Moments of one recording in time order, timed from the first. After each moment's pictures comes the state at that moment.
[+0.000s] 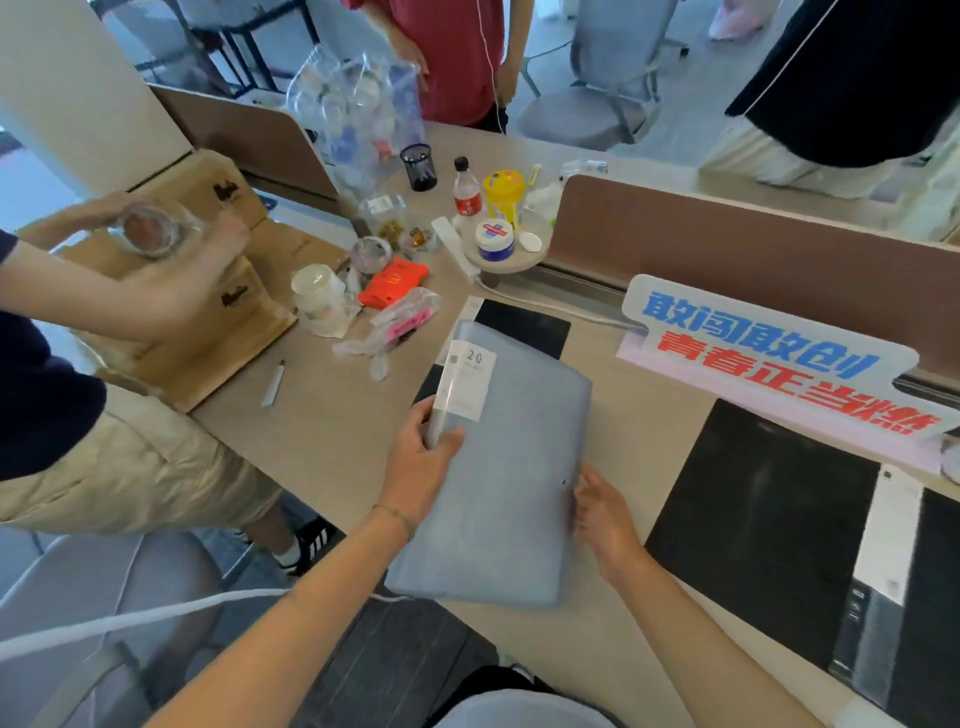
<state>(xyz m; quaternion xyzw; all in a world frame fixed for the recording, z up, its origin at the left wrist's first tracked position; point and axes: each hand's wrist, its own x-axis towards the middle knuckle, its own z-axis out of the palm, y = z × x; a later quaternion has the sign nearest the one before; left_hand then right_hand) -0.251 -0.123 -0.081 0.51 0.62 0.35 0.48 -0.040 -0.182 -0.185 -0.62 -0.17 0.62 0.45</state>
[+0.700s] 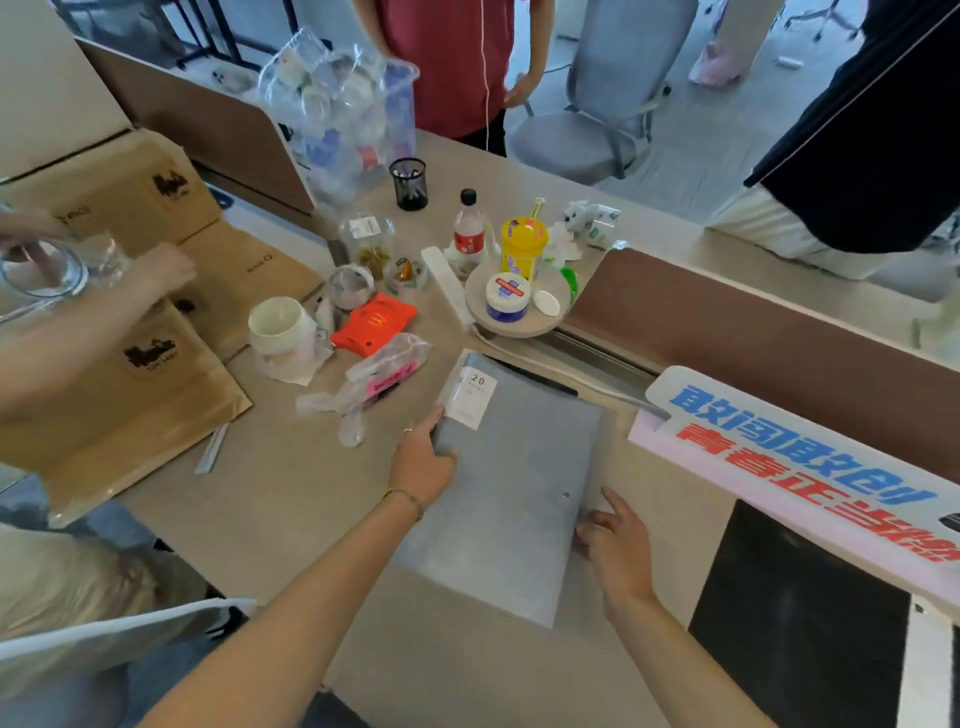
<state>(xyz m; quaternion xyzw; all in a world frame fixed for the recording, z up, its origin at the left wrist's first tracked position) -0.266 0.088 -0.208 0.56 0.65 0.26 0.43 -0.036 -0.048 -0.198 -0.74 -0.16 0.47 0.45</state>
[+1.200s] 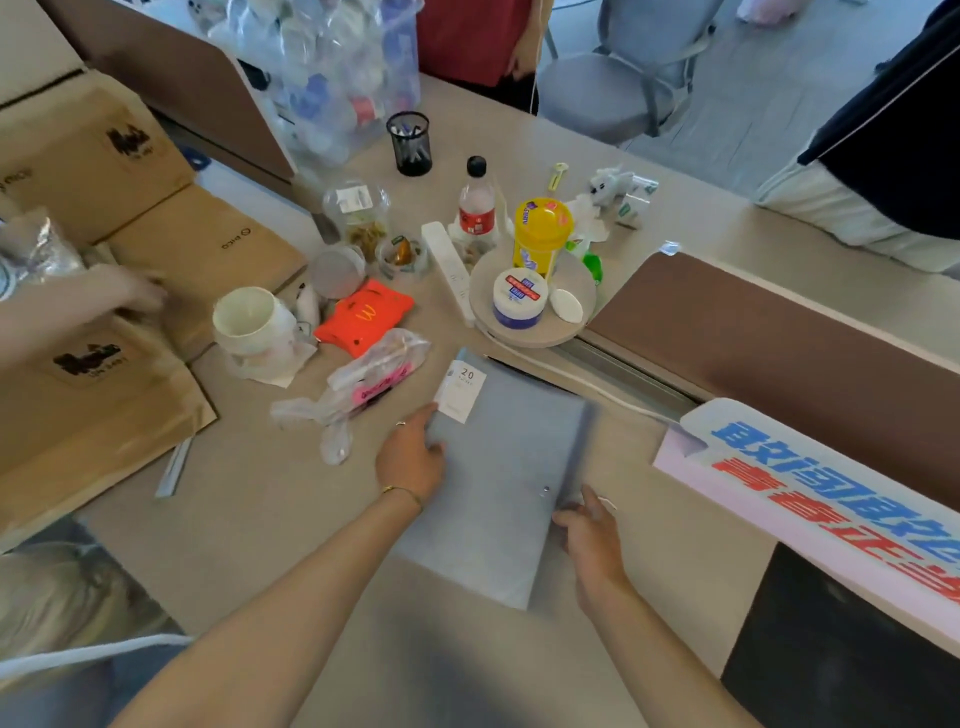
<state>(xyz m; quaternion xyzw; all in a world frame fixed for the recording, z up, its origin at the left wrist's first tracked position) -0.257 0.154 -0.247 0.61 0.72 0.15 0.30 -0.051 0.042 -0.227 -0.72 -0.08 0.55 0.42</state>
